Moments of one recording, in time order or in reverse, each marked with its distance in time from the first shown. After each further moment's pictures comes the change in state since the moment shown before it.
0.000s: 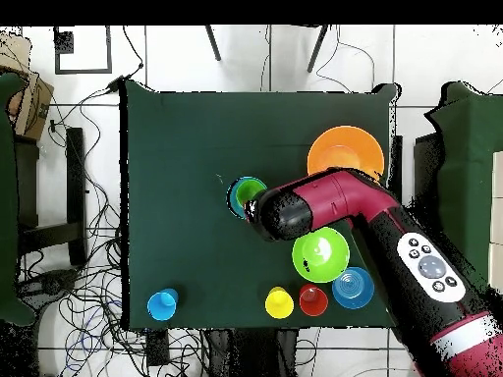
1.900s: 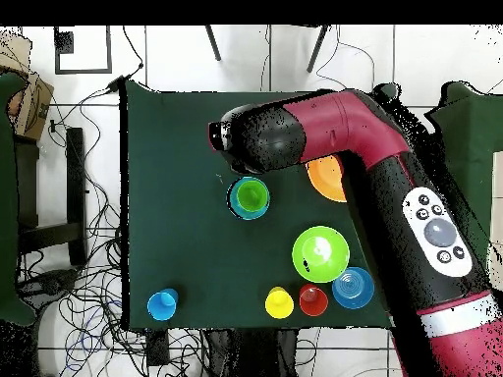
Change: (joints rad) arm 0.099 -0.063 0.079 -0.295 0.231 0.116 0.000
